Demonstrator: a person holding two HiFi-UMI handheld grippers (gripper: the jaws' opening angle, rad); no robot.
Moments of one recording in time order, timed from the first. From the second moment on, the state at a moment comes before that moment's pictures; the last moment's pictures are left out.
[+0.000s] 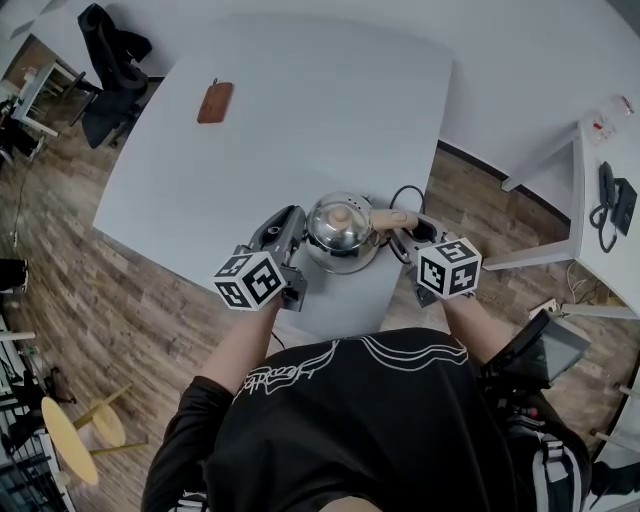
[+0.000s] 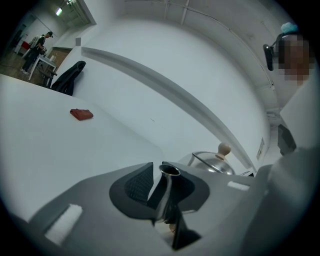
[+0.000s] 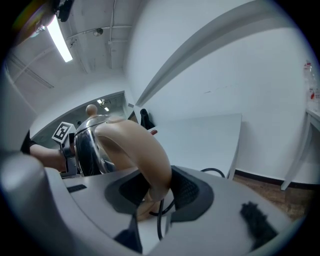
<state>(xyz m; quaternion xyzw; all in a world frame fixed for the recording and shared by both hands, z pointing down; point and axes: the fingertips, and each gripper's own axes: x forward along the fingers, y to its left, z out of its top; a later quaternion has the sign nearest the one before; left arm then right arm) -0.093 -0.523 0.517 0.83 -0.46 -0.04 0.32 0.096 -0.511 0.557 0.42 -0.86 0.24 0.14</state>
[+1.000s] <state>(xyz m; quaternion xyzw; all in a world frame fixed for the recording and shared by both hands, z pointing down) -0.120 -0.464 0.505 0.83 -0.46 -0.07 0.30 0.119 -0.467 0.532 0.46 -0.85 0.24 0.08</state>
